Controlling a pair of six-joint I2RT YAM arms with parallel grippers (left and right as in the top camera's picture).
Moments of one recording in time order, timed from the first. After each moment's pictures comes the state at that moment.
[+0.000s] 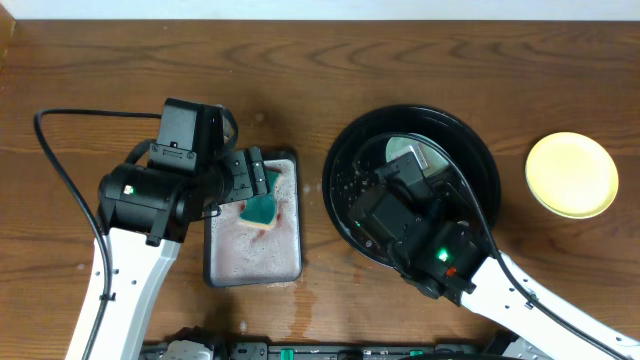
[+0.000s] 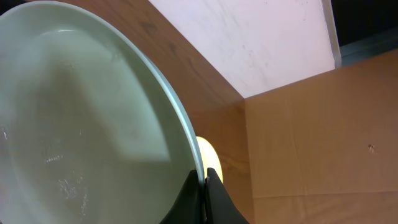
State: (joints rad) left arm -0.24 1.22 1.36 -1.21 0.06 -0.43; right arm 0.90 1.26 1.00 -0.82 1.16 0.03
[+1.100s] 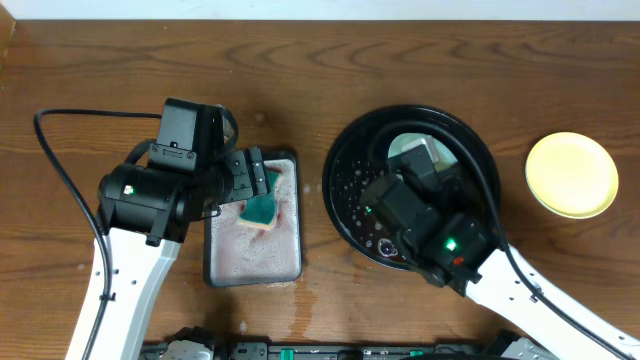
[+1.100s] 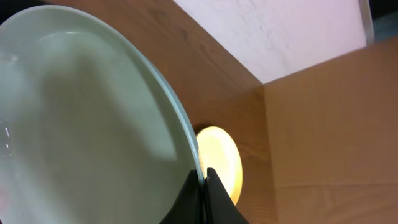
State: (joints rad) left arm -0.24 1.22 1.36 -1.21 0.06 -0.43; right arm 0.81 1.26 1.00 -0.80 1.06 0.07
